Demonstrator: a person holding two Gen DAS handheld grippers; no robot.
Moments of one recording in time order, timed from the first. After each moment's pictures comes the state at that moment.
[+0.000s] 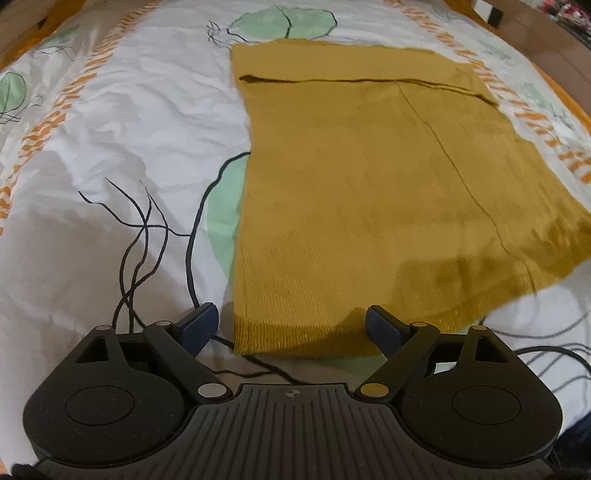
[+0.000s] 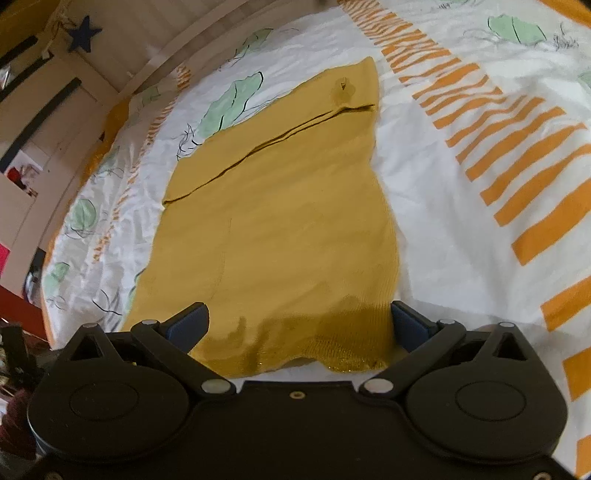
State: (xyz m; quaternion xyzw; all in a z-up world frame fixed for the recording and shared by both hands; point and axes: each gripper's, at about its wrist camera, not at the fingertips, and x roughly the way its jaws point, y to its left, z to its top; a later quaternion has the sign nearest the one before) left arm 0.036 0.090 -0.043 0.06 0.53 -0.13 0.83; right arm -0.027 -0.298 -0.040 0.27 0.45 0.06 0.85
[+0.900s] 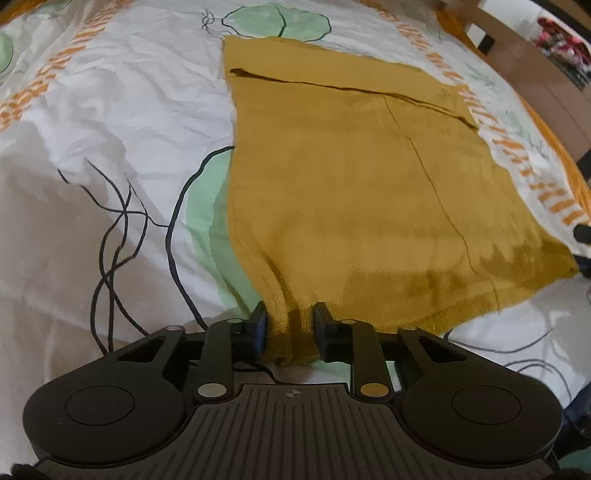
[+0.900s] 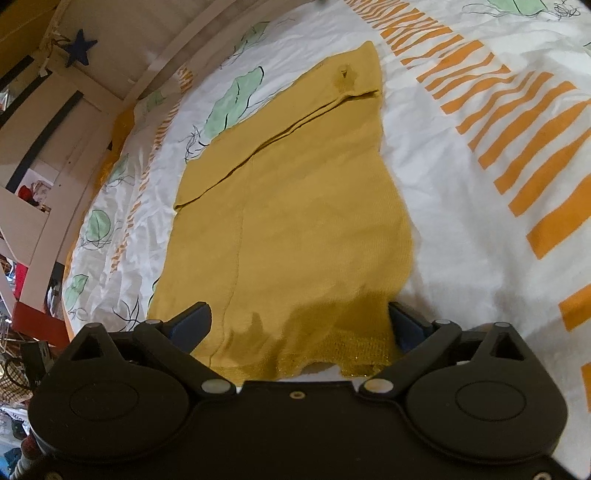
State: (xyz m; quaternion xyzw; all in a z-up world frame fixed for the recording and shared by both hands) left arm 0.043 0.104 -0.049 -0.02 0.54 -0.17 0.83; right arm -0.016 -0.301 -0.046 0.31 0.45 0.08 0.83
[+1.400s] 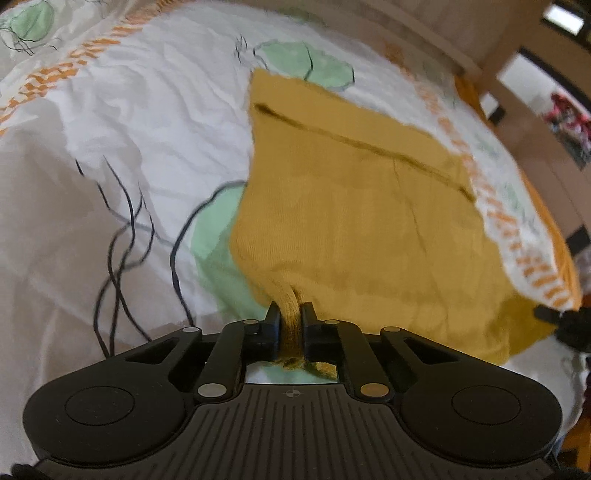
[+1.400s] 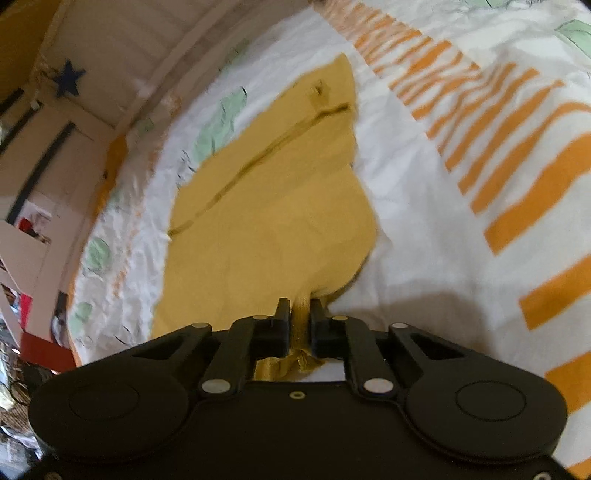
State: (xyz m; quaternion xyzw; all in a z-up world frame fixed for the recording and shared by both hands) left arm 0.045 0.120 -0.037 -0.13 0.48 -0.14 0.86; right arm -0.021 -0.326 -0.051 0.35 0.42 0.06 0.83
